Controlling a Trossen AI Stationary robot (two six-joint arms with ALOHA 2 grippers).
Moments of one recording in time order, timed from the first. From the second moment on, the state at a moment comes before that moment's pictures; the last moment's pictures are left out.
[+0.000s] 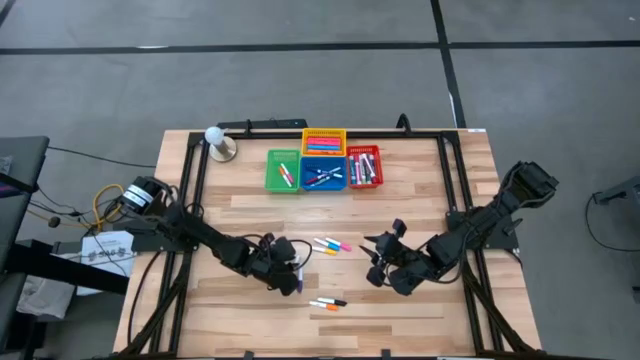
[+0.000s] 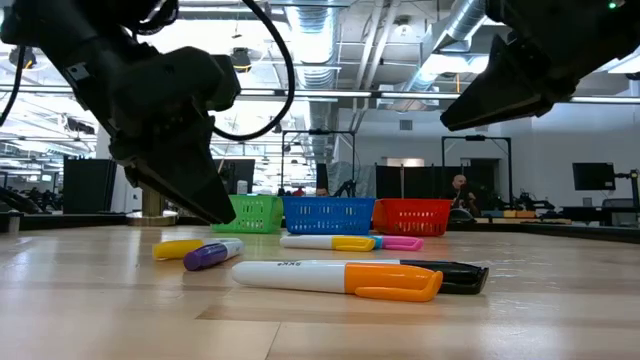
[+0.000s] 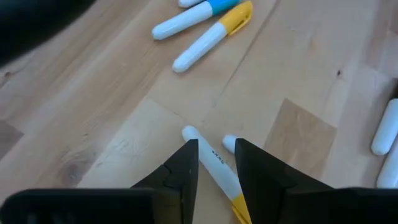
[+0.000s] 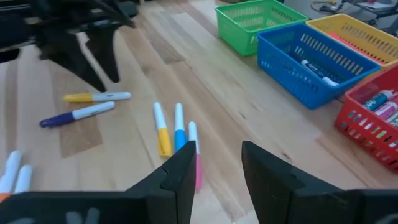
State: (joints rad) left arm -0.50 1.72 0.80 -0.07 -0.48 -0.86; right arm 0.61 1.49 0.74 -0.15 0.90 0.70
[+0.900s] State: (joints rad) left arm -0.49 1.72 0.76 -0.04 -0.45 -0.92; right arm 0.63 1.49 0.74 -0.14 0.90 0.70
